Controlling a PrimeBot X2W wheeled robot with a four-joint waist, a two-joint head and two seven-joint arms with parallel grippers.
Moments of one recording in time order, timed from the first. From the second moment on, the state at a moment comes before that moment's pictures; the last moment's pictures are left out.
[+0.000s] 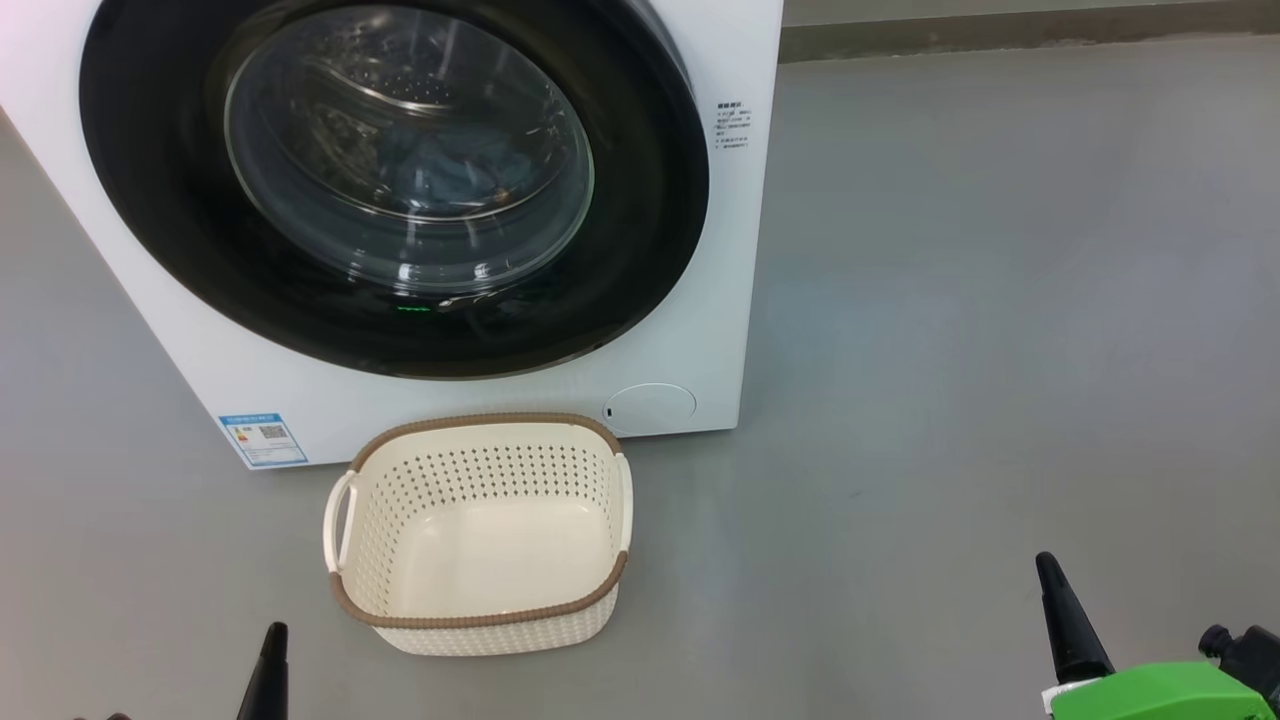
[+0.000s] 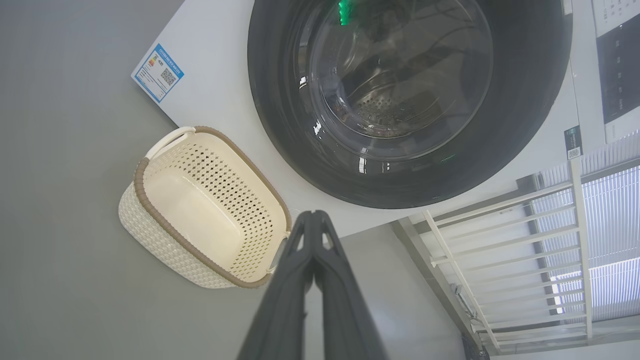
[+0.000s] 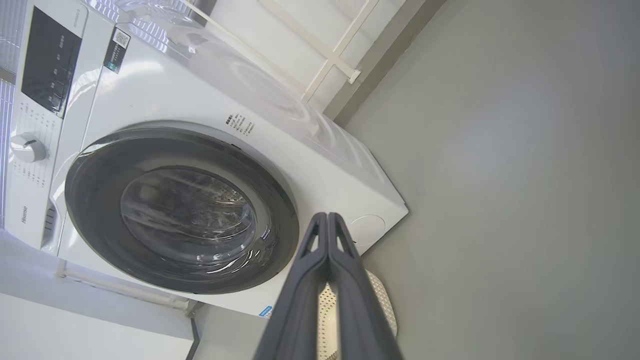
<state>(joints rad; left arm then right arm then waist) 0.03 0.05 0.04 0.24 -1.11 -0.13 -0.05 0.01 -0.03 -0.12 0.25 0.96 0.13 -0.04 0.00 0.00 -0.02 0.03</state>
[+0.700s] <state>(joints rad) -0.01 0.05 0.05 0.25 -1.31 -0.13 0.02 -0.02 -0.03 -0.13 0.26 1.22 0.13 0.02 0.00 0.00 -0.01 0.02</state>
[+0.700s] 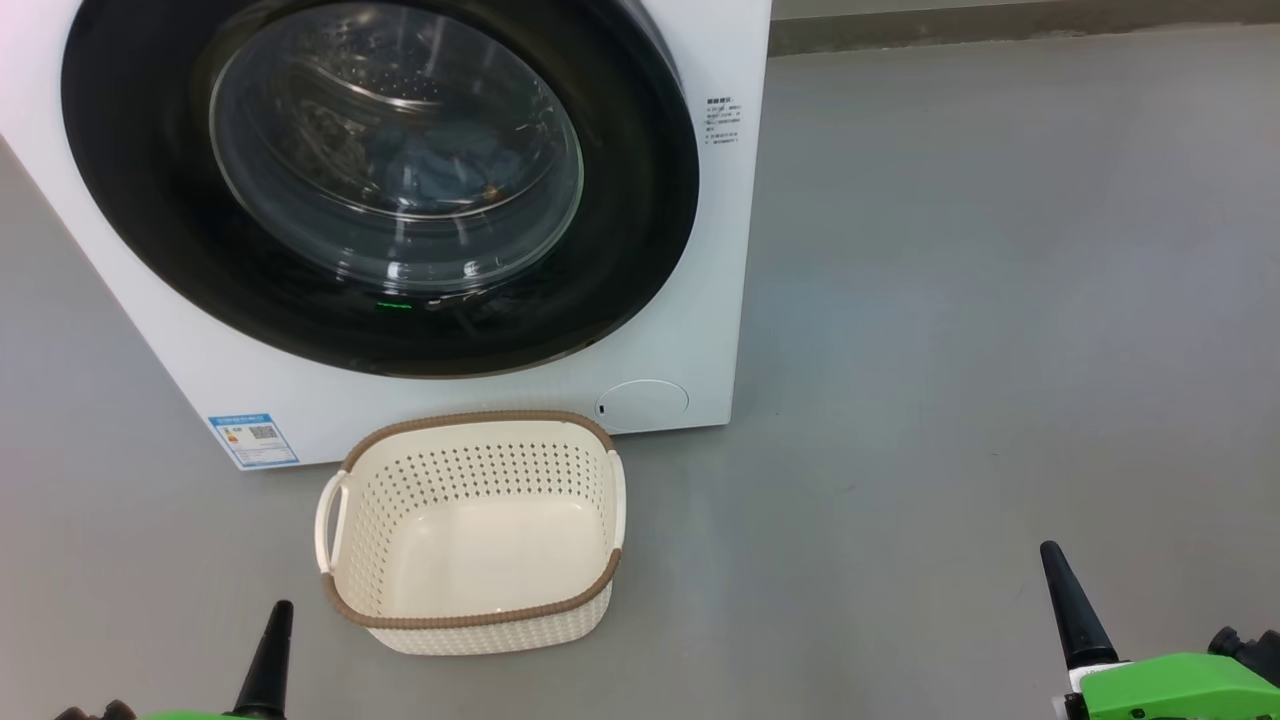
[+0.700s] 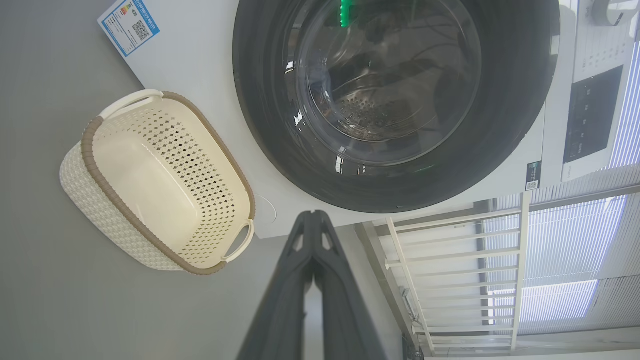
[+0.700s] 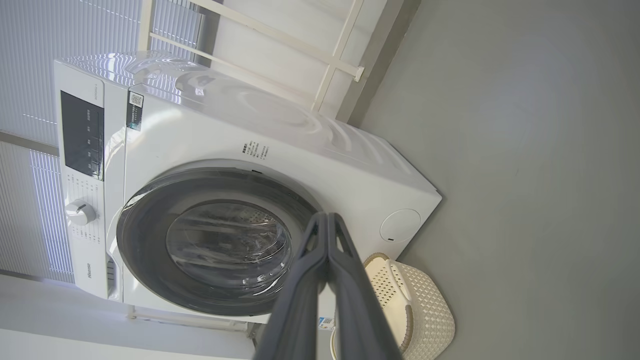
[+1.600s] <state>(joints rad) -0.05 0.04 0.07 0.26 -1.56 -0.13 0.09 -0.05 -0.04 -0.14 0.27 1.54 0.13 0.10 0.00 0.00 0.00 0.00</state>
